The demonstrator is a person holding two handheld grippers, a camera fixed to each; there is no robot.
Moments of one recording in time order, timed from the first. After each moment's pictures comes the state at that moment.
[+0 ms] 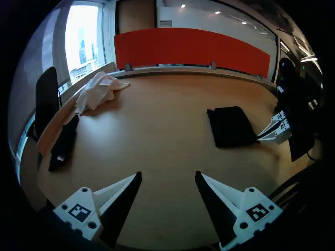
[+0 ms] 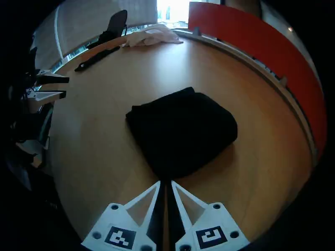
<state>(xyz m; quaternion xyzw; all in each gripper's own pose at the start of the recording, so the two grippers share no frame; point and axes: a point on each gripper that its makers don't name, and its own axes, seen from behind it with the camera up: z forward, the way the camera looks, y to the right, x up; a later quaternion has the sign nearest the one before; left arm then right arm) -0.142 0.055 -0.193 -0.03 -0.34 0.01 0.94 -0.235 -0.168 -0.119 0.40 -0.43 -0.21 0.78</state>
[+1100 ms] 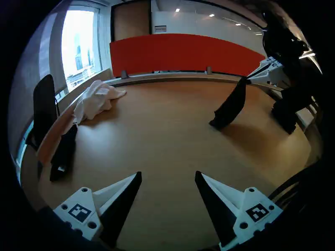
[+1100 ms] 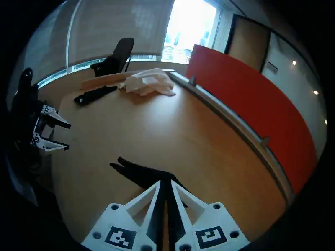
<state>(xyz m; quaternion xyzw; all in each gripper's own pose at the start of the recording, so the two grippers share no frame) -0.124 0.059 -0.182 -0.05 -0.31 0.02 0.95 -0.066 -0.218 -0.012 0.42 -0.28 -0.26 0.83</state>
